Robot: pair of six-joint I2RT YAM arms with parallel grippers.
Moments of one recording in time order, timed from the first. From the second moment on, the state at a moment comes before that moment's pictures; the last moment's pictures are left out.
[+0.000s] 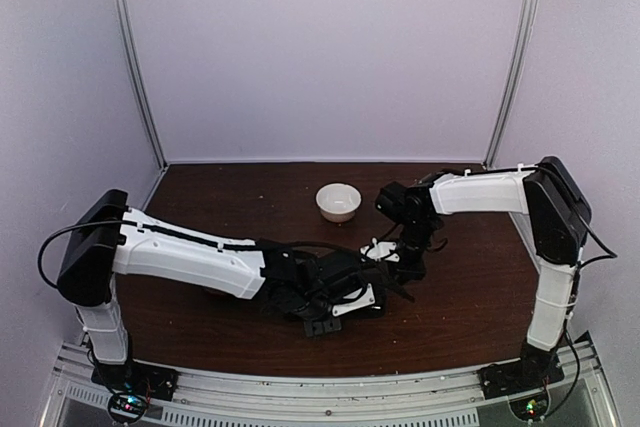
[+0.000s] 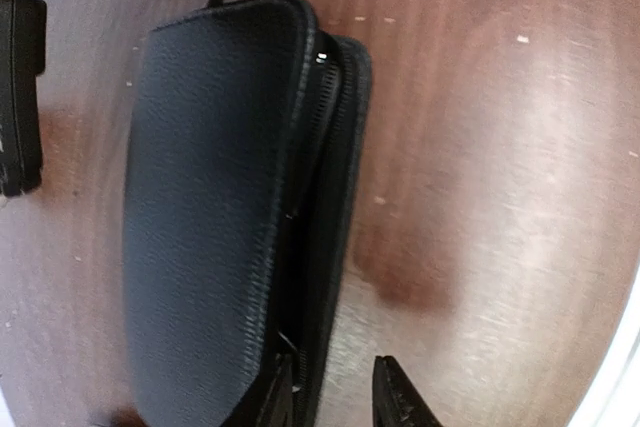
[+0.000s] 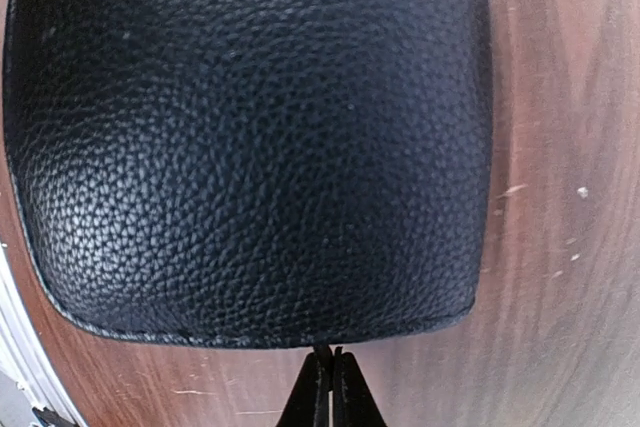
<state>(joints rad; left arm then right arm) -1.31 1.89 1.31 -0.56 -0.22 0.16 0.67 1.92 1.33 -0.95 -0.25 -0.85</state>
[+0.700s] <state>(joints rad) -1.31 1.88 1.37 -0.60 -0.32 0.28 0.67 1.96 1.37 -0.95 -0.24 -0.84</state>
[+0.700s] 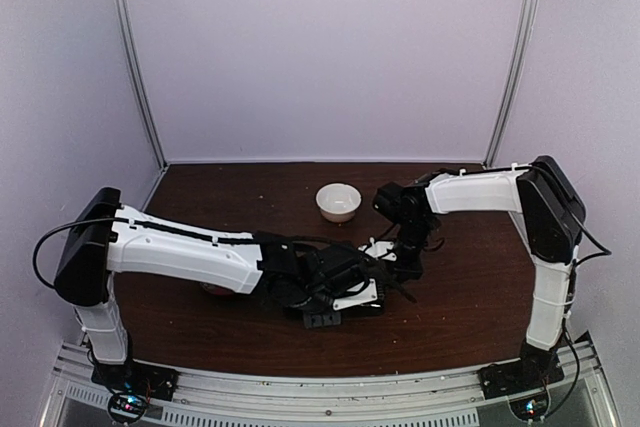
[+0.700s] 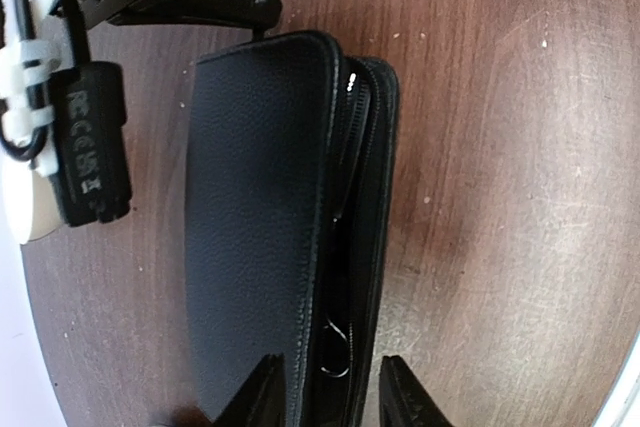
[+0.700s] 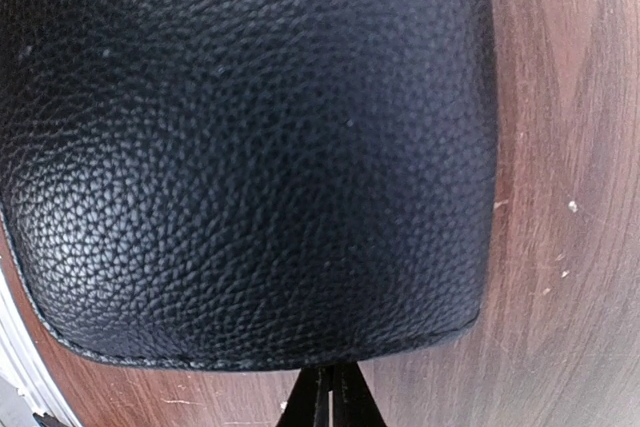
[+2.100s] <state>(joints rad) -1.25 2.14 1.64 -0.70 -0.35 0.24 0.69 1.82 1.16 -0.89 -0.40 -0.71</state>
